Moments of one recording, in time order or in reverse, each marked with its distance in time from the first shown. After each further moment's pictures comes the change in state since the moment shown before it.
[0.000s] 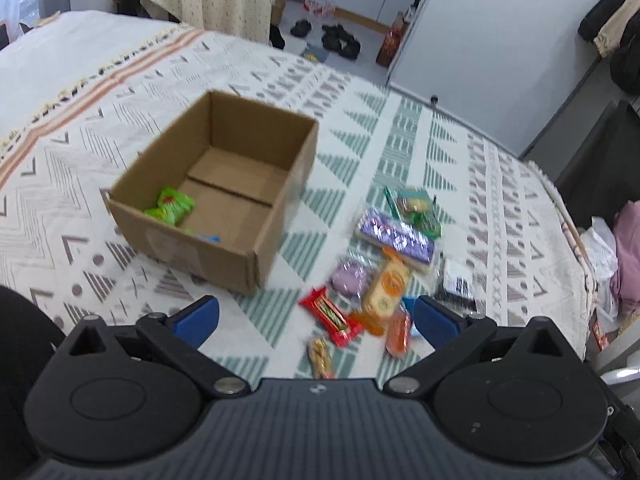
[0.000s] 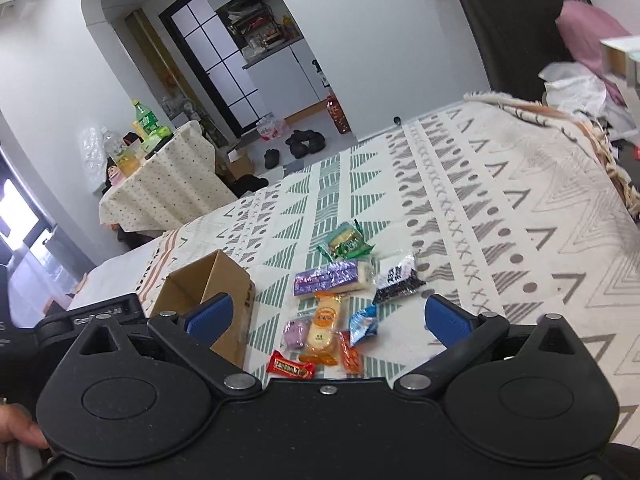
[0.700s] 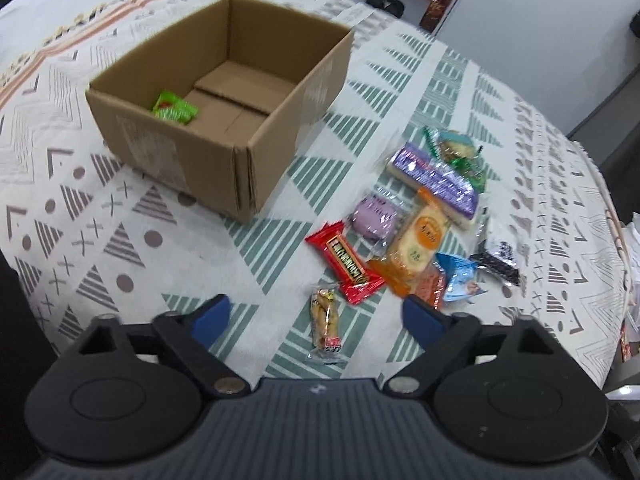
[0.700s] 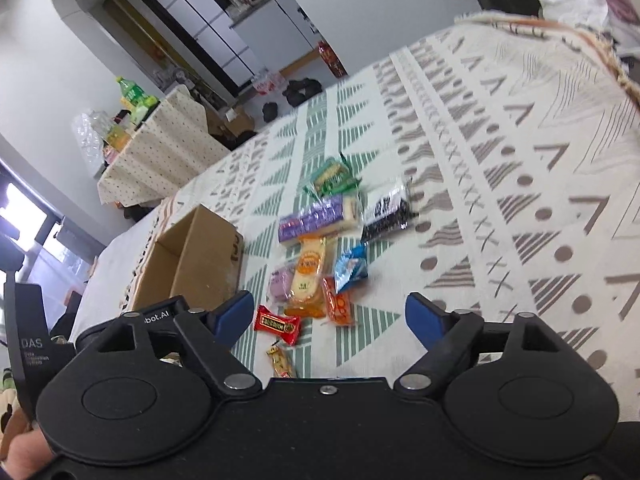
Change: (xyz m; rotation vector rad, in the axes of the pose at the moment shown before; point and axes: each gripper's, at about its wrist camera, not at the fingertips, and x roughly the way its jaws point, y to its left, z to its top) left arm 0.071 -0.001 -0.036 -0.124 0.127 0.076; right arm 0.049 -0.036 -0.023 0.111 0.162 0.046
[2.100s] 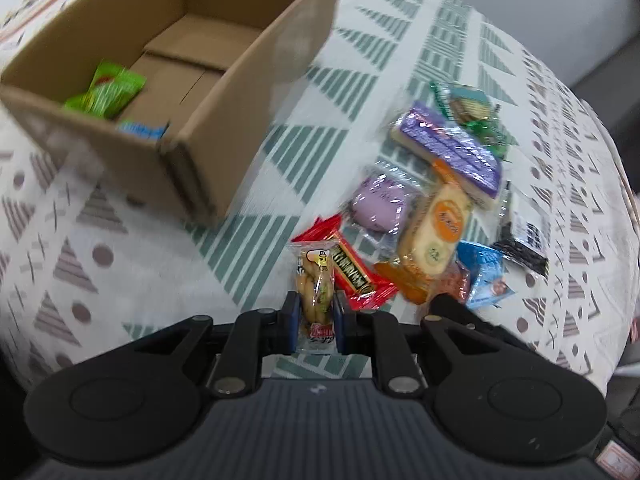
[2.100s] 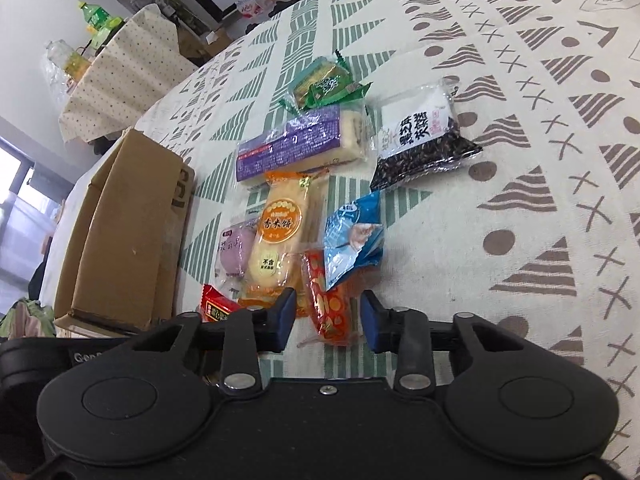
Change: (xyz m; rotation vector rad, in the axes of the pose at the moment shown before) left arm 0.056 -0.007 0.032 0.092 0.138 -0.036; right arm 0.125 0.002 0.000 -0.036 0.230 -0.040
